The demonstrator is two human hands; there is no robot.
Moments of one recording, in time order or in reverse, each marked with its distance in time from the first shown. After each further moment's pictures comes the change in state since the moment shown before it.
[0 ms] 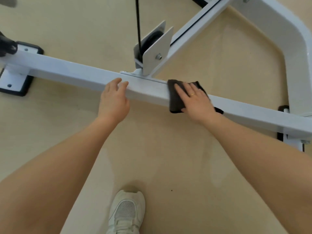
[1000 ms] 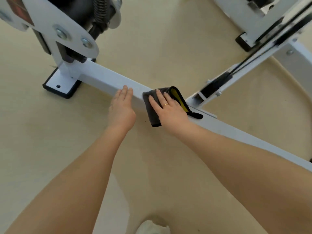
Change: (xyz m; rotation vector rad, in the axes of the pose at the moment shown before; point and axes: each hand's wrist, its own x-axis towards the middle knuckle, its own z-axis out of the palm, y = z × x) left_hand 0.020 -0.121 -0.030 -0.183 0.086 -0.249; right_hand 0.098 -0.198 -0.023 -0.110 0.007 -0.263
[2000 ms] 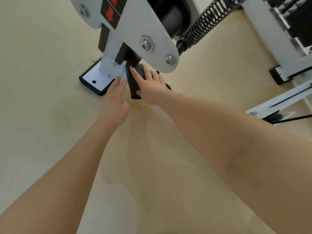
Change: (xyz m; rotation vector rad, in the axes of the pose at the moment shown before) left_hand 0.017 -0.099 -0.069 -0.437 0.145 -0.162; right_hand 0.154 -0.127 -0.042 -0.012 -0.002 -0.120
